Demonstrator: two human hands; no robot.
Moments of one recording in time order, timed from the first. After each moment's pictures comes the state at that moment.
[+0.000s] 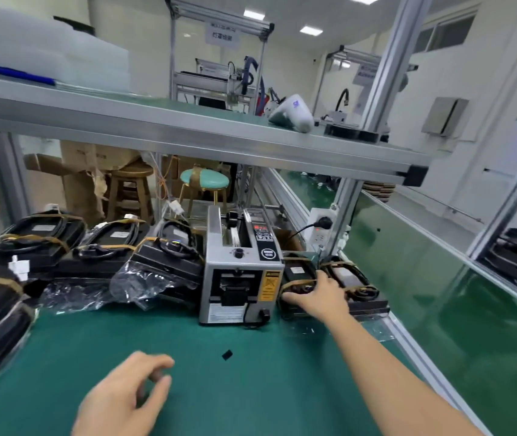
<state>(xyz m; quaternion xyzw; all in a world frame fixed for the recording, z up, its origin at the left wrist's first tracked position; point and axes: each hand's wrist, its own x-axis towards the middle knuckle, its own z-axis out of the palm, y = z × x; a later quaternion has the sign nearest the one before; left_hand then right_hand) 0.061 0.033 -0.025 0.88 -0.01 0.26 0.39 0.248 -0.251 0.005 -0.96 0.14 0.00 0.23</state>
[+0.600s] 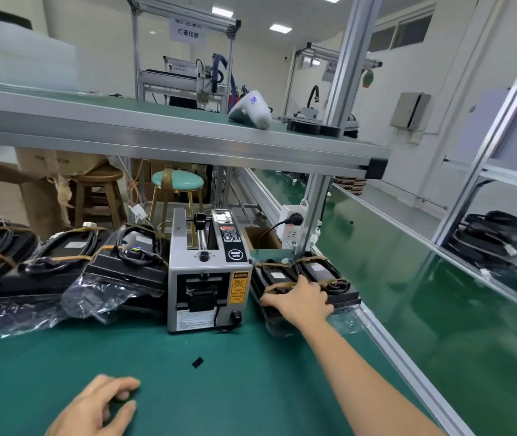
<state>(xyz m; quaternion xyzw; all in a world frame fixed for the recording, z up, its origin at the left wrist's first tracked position) 0.093 0.046 -0.068 0.91 -0.01 0.13 0.39 0.238 -0.255 0.002 -0.95 0.22 -0.02 0.23</state>
